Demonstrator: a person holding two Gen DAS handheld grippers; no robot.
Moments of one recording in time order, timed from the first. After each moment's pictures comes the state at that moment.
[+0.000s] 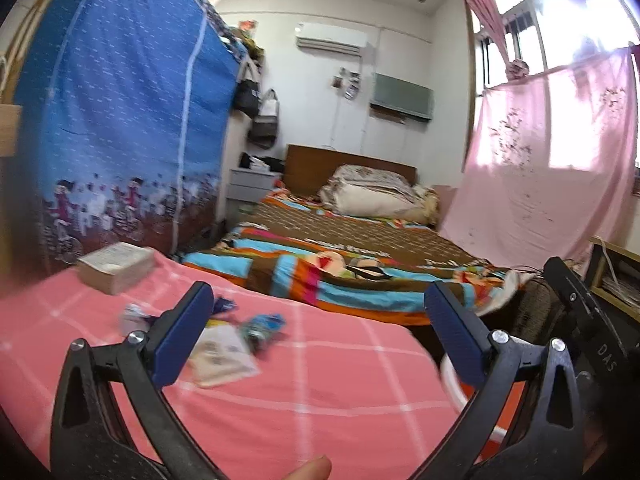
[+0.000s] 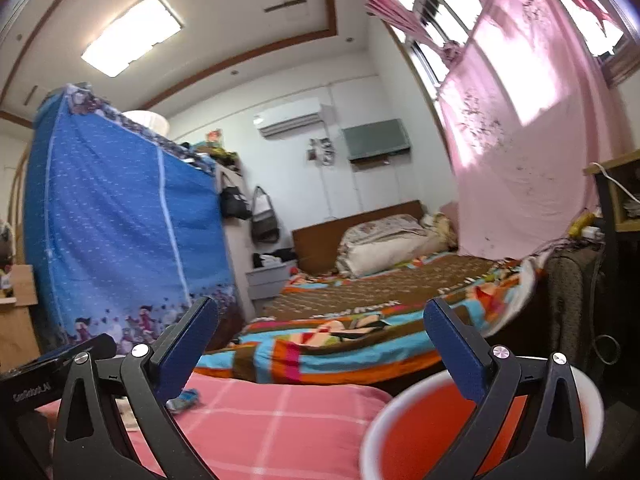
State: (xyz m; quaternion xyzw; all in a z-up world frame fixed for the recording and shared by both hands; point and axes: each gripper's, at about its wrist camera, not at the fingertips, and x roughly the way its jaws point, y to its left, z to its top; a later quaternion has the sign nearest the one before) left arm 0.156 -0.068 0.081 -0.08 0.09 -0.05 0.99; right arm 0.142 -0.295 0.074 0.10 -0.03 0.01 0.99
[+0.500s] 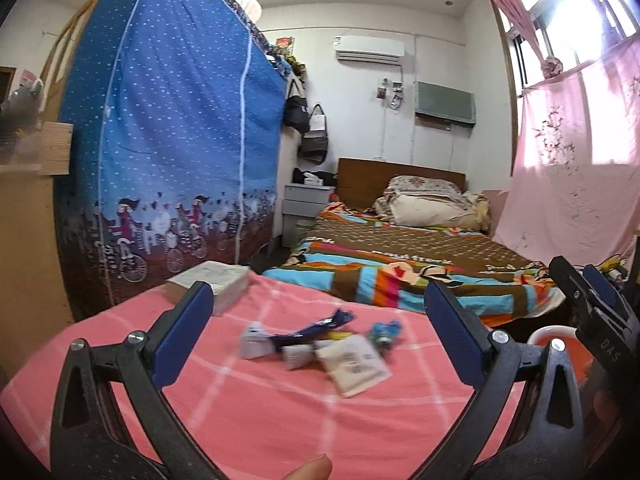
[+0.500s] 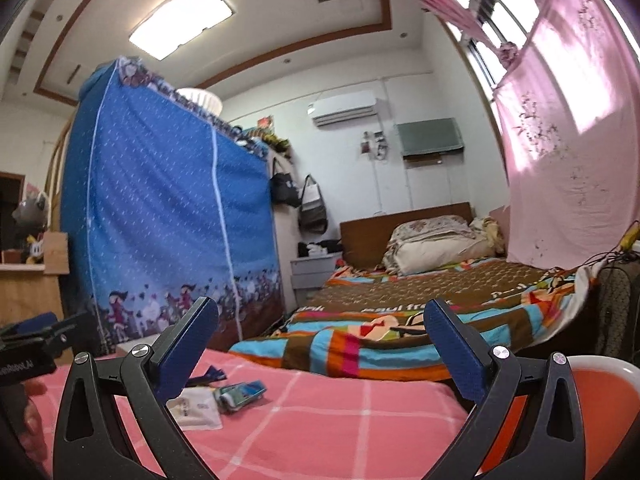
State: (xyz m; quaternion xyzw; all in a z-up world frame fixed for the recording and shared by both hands) left arm 0.144 0.017 0.070 -0.05 0.08 0.04 1.00; right arm 0.173 -0.212 0.063 0.05 -0.02 0.09 0.99
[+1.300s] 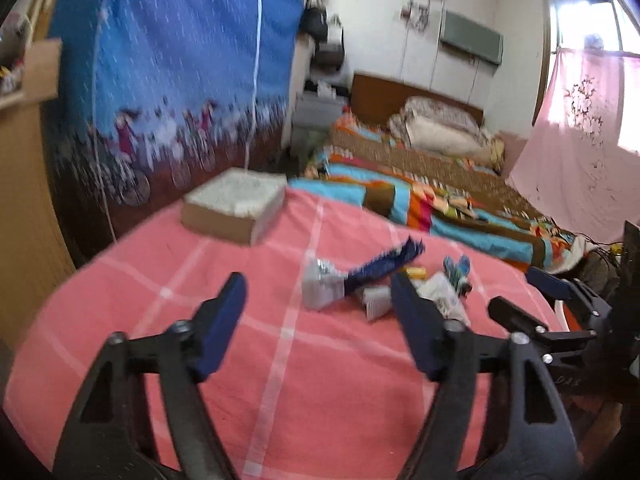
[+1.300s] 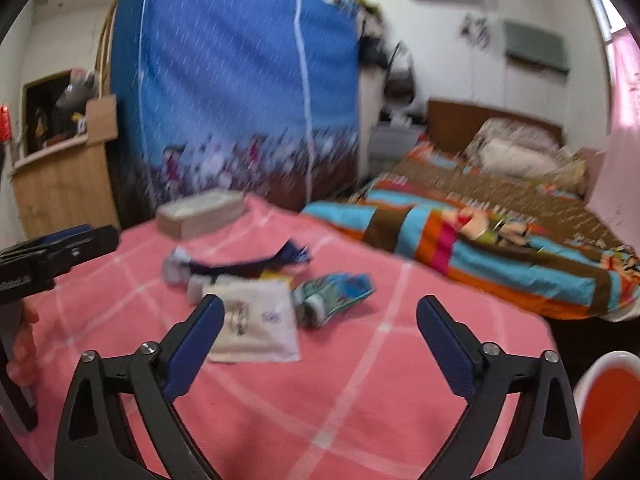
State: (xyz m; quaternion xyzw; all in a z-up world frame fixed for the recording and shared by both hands) left arm 0.208 0.087 0.033 -0.10 0.27 0.02 0.96; right arm 0.261 -0.119 0.019 -0.06 0.24 0.24 0.94
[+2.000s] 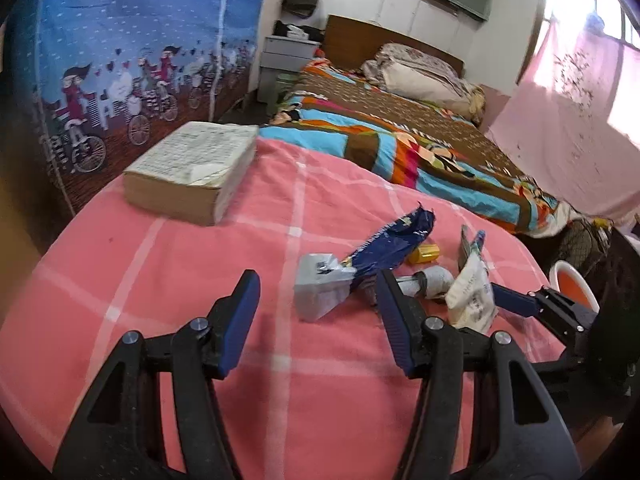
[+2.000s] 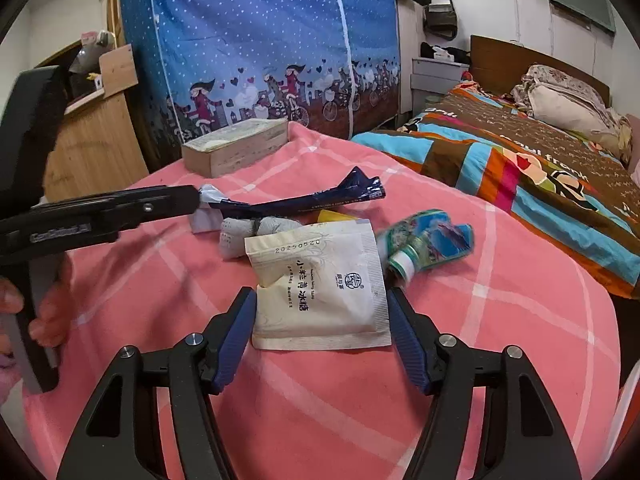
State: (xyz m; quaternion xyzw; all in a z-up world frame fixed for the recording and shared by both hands) left arm 0.270 0.099 0.015 -0.09 0.36 -0.06 0.93; right arm 0.280 -0.085 -0.008 -0.07 0.34 0.29 0.89
